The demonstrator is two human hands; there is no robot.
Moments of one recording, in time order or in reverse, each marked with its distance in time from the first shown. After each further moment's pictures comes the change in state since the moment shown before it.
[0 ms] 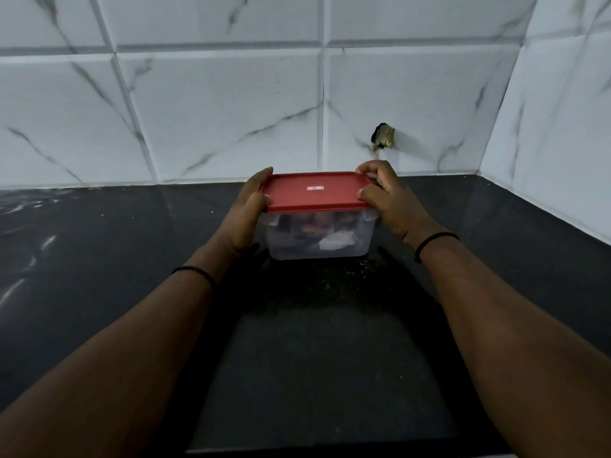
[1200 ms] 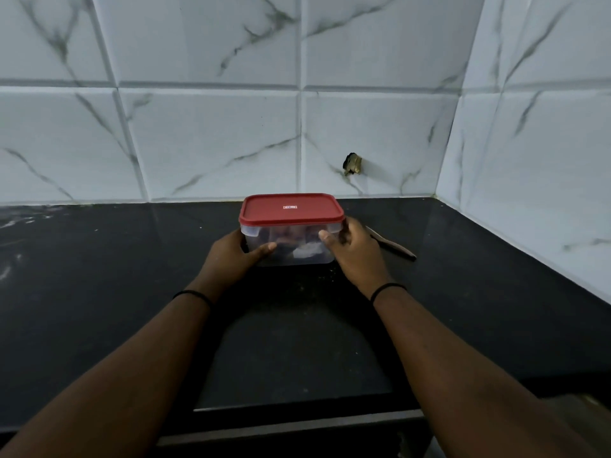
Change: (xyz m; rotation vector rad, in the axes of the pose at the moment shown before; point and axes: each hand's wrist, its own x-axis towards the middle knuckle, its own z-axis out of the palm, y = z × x) left_hand -0.053 0.011 0.008 0.401 -0.020 -0.140; right_hand -0.073 -0.010 0.027 -0.076 0.178 0.114
